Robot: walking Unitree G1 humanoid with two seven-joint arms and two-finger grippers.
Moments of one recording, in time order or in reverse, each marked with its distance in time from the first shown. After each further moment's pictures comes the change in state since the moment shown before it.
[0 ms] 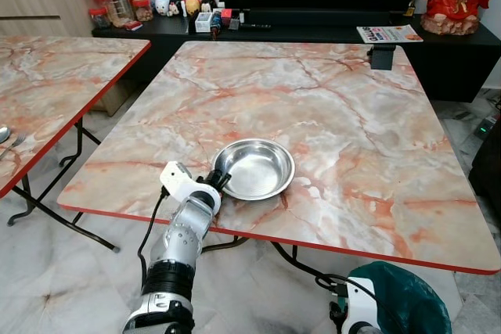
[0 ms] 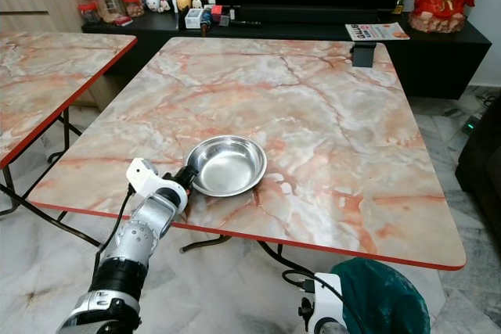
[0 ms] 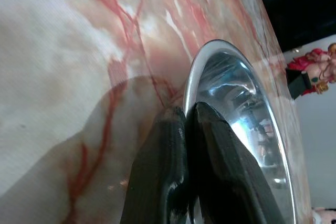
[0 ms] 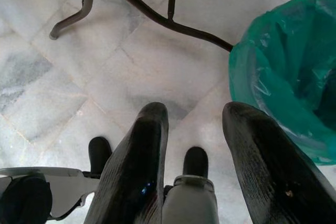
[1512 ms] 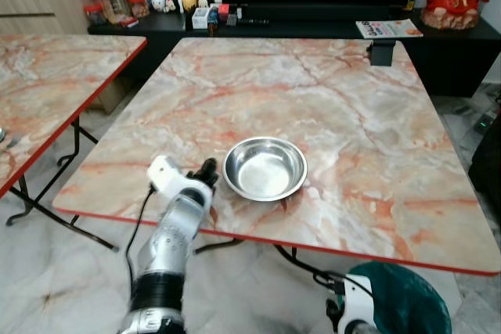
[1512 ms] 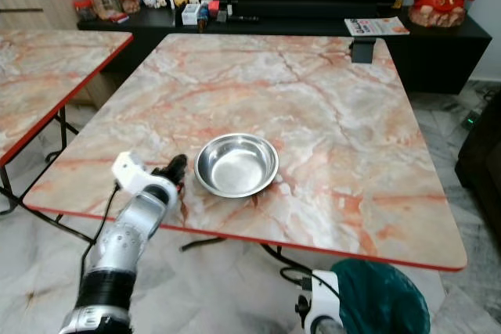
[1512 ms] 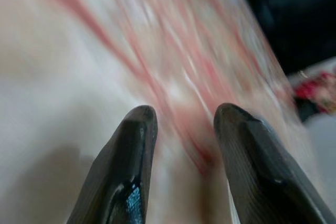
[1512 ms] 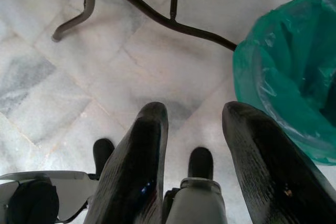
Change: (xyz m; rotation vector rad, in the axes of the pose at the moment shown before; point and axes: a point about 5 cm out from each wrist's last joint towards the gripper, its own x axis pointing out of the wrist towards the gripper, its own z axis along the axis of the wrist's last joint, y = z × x) left arm -0.031 0.023 0.045 0.104 -0.201 0.032; right arm 0.002 0.007 0.006 0.007 -0.013 0.011
